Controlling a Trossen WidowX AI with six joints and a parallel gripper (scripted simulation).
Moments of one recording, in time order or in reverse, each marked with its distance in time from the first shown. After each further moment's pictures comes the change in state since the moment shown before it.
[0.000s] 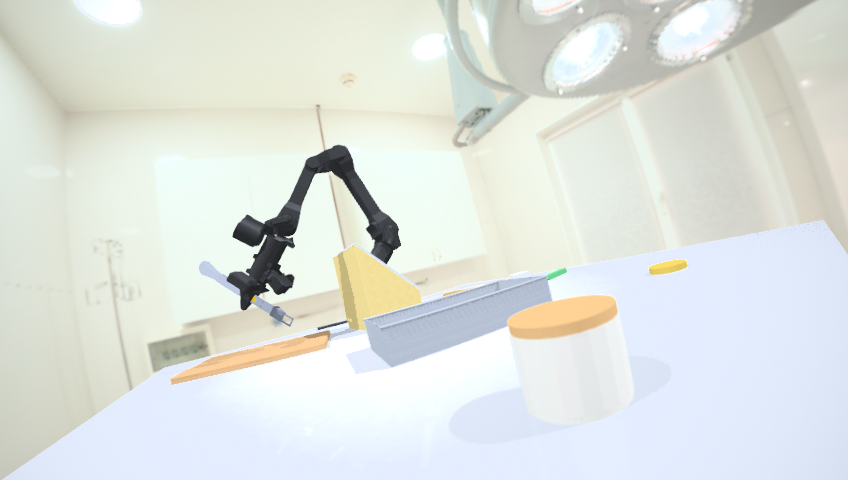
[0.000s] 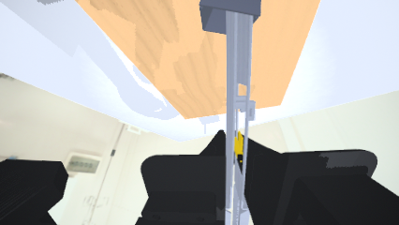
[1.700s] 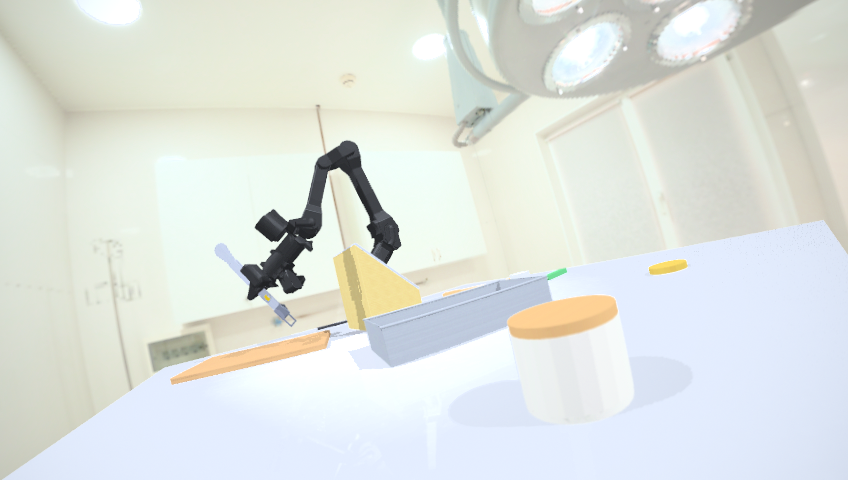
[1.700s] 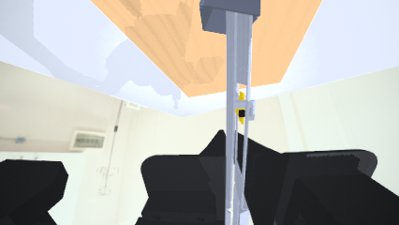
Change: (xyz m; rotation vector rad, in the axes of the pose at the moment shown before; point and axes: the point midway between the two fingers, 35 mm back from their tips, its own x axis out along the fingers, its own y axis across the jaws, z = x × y) arm -0.026 0.011 0.008 0.011 0.219 -0.007
